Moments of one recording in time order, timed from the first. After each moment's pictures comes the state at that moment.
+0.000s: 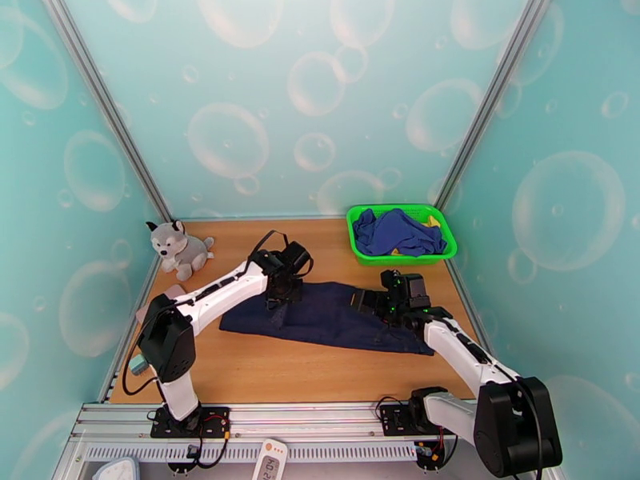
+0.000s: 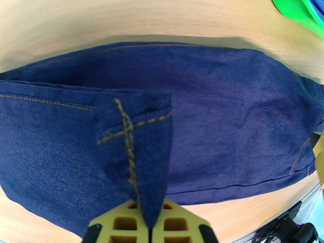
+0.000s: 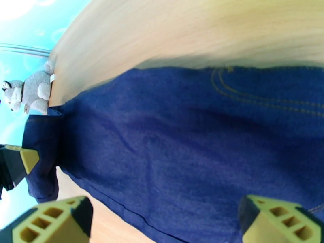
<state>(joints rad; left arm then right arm) -0.78 1.84 1.56 -0.99 -0.07 -0.63 0.10 1.16 0.59 -0.32 -0.47 0.47</state>
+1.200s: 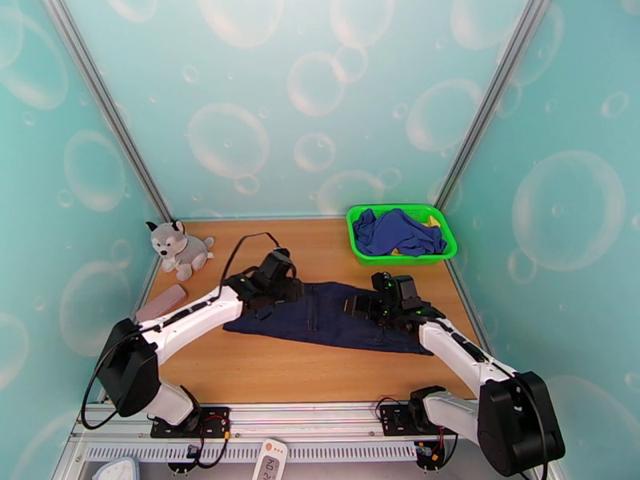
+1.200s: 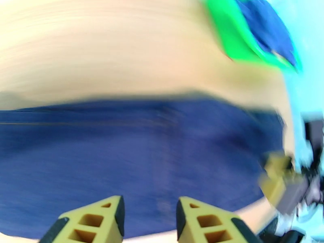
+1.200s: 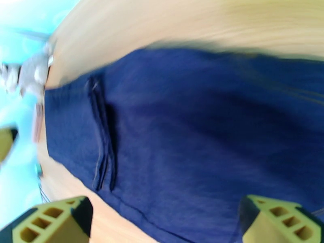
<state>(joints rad) -0.60 1.53 1.09 -0.45 -0.04 -0.57 0.27 1.18 0.60 -0.30 -0.41 0.45</state>
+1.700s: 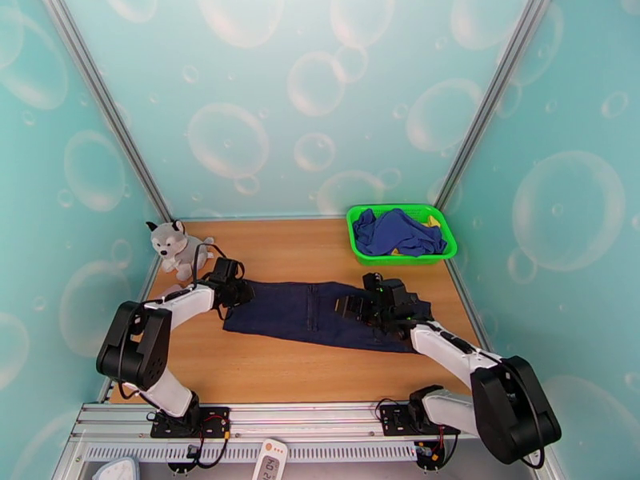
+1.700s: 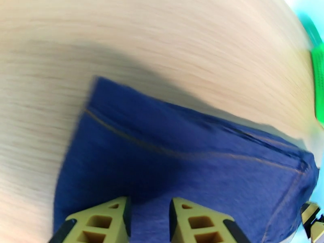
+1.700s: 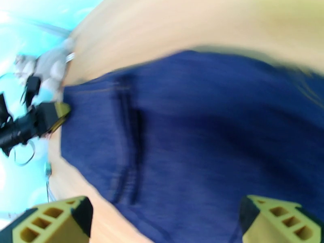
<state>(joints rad) -0.24 1.68 0.88 -0.27 0.09 -0.52 0.19 1.29 0.49 -0.04 -0.45 0.56</state>
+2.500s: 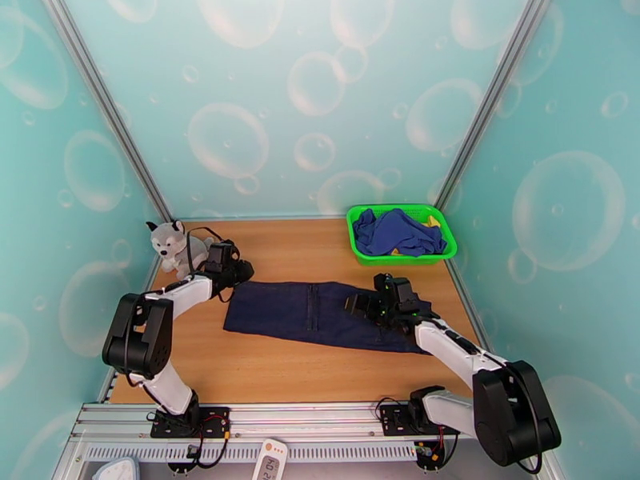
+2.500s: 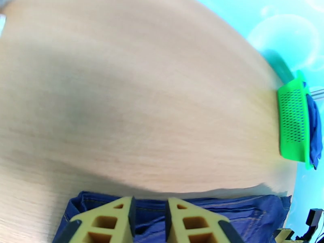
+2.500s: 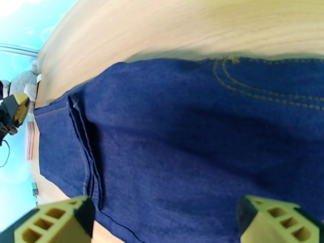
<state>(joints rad) -0.20 1.75 0.98 -0.07 0.16 -0.55 0.20 1.22 0.54 -0.20 -0.34 0.53</state>
